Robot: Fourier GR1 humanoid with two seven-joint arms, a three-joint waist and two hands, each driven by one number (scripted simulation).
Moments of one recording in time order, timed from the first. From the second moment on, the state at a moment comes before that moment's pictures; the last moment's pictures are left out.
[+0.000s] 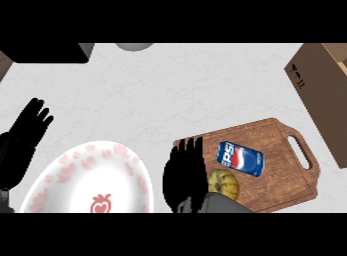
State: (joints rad) left arm 0.00 0.45 -0.02 -1.62 0.44 0.11 0.17; right arm -0.52 -0.03 0.85 -1.57 0.78 0.94 1.13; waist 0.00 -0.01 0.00
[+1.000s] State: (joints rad) left arm -0.02 0.42 -0.01 -1.64 0.40 0.11 0.21; right arm -0.49 -0.02 0.90 -1.48 0.83 0.99 1.20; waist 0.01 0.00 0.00
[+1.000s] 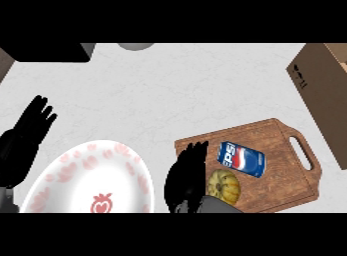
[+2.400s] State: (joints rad) left arm -0.02 0.37 0.05 -1.63 0.36 0.04 0.22; right arm -0.39 -0.02 0.82 -1.43 1.03 1.08 1.14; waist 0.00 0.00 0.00
